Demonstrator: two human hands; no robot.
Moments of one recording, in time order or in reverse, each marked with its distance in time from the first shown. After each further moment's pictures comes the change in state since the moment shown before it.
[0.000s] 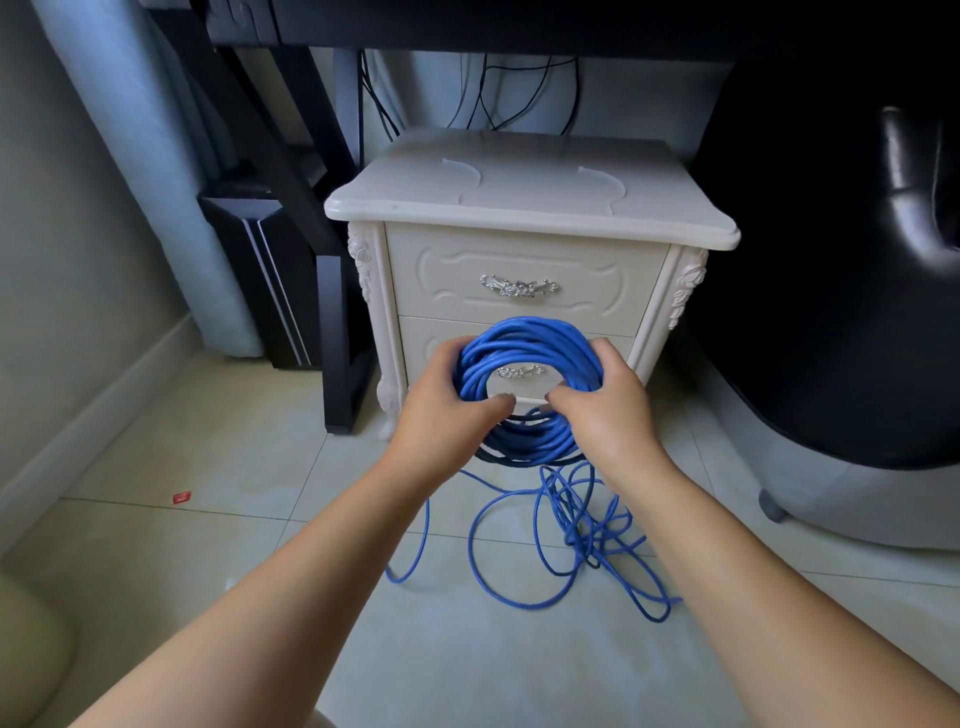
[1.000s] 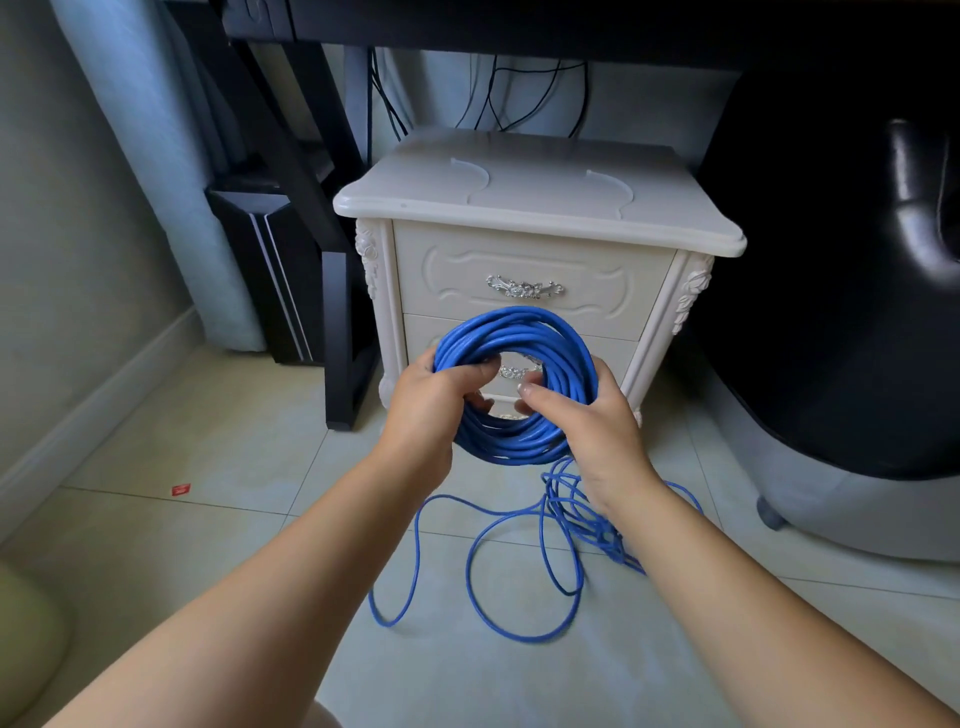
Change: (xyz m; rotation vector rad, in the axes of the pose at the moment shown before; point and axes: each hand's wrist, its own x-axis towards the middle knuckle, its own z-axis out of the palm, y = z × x) left_hand 0.006 0.003 -0.007 -0.530 0.029 -0.176; right_hand -0.012 0.007 0.012 0.409 -0.101 0.117
